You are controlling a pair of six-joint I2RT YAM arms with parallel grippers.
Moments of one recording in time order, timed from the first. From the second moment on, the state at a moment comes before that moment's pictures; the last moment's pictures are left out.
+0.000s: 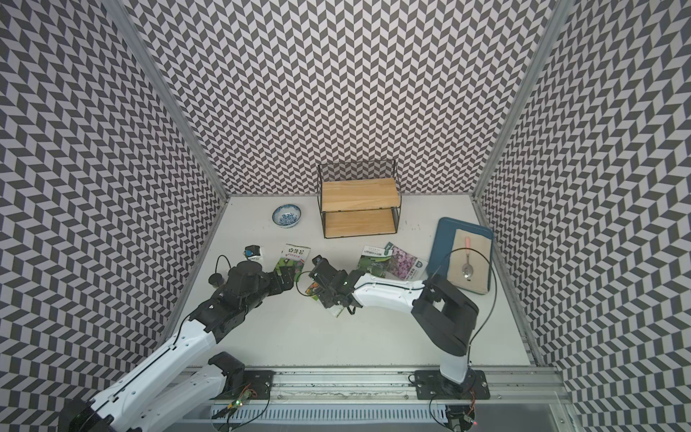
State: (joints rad) left arm -0.48 0.82 0.57 -0.35 -0.19 -0.58; right arm 1.01 1.83 1.19 -0.39 0.27 0.26
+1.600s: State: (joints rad) left arm -0.44 0.73 0.55 -0.37 -0.20 -0.58; right arm 0.83 1.95 1.20 -0.10 0.06 0.78
